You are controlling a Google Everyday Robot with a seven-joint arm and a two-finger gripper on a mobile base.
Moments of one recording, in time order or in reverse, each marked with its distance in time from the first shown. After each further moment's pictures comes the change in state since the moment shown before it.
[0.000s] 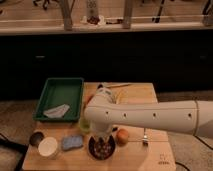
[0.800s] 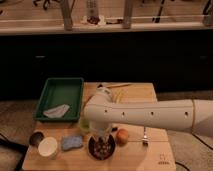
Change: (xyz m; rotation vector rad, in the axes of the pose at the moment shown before) arm 0.003 -0.001 0.004 -0.005 -0.024 -0.002
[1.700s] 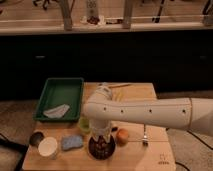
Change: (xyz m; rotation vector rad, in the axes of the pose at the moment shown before) arm 0.003 0.000 -0.001 -0.021 -0.006 0.017
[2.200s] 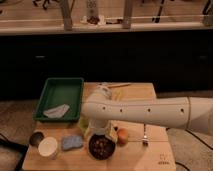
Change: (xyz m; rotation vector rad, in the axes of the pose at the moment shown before) arm 0.001 -0.002 0.002 -0.005 -0.006 0.001
